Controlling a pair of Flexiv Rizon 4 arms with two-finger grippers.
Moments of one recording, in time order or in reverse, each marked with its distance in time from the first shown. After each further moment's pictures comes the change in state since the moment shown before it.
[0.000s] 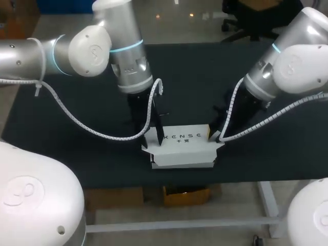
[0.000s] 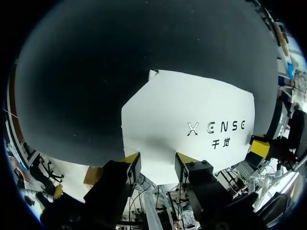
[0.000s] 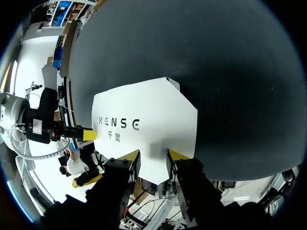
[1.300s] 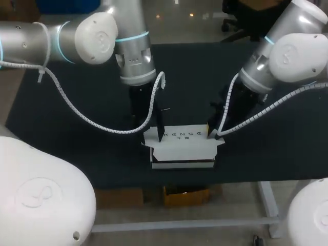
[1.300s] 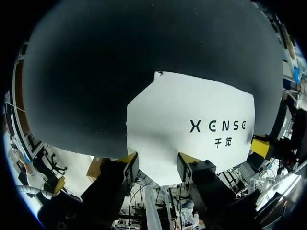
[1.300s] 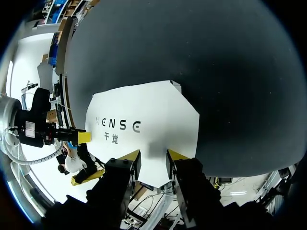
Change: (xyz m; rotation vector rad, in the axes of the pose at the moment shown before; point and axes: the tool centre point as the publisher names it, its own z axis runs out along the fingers) left arm 0.001 0.005 -0.018 -0.035 -0.054 -0.043; right arm 0.006 0.004 -0.006 0.052 -0.040 0.009
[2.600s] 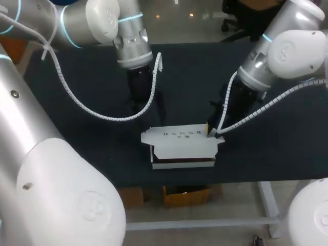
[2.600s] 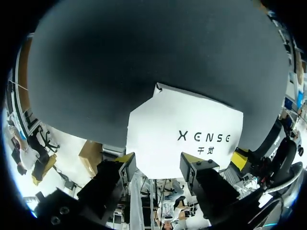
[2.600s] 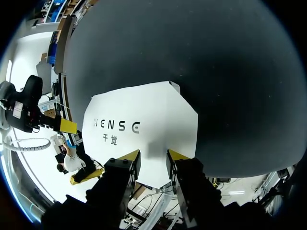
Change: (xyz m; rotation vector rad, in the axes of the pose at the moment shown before) left arm 0.013 -0.013 -0.034 -0.113 0.022 -0.167; right arm 0.001 0.004 -0.002 0.012 -0.014 -0.006
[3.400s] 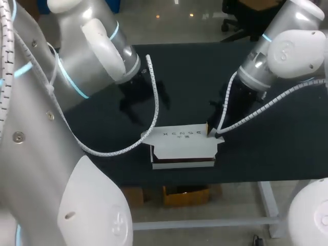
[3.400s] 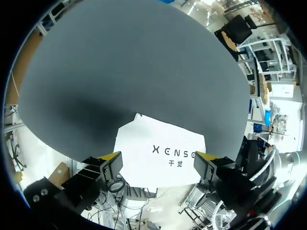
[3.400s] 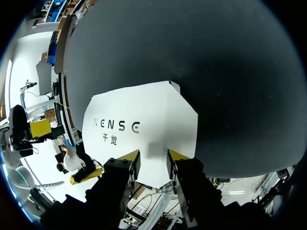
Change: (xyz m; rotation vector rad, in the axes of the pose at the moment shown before) left arm 0.014 0.000 -0.038 0.465 0.334 -0.028; right arm 0.000 0.000 0.001 0.003 -0.001 0.000
